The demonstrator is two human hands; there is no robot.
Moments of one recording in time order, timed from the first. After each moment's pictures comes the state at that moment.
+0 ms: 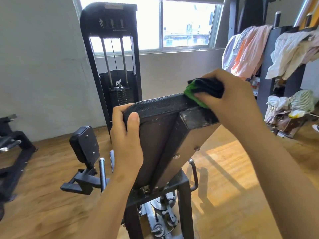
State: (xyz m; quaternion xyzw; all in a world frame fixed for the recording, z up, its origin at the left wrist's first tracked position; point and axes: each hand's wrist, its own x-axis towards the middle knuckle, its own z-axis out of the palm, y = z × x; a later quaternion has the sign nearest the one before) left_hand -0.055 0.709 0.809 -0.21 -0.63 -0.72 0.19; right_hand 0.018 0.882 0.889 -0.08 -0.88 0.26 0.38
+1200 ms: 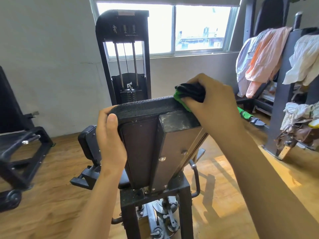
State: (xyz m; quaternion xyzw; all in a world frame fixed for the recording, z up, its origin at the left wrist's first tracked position) left_hand -0.053 0.720 0.809 -0.18 -0.59 -0.75 0.23; right_hand 0.013 0.904 0.886 -0.03 -0.88 0.26 0.39
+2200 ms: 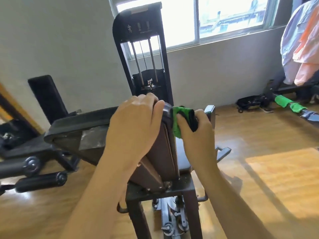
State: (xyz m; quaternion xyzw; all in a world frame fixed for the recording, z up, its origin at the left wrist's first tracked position) left_hand -0.004 0.893 0.876 -0.21 -0.92 -0.08 0.31; right_hand 0.001 1.015 0.804 -0.03 -0.71 0.62 0.33
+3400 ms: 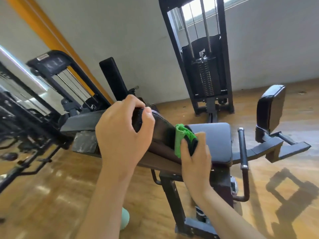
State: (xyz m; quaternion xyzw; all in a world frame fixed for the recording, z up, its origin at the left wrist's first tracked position) left_hand -0.010 0.941 0.863 -0.03 -0.91 -0.07 0.41; right_hand -0.040 1.025 0.711 0.04 -0.69 0.69 0.23
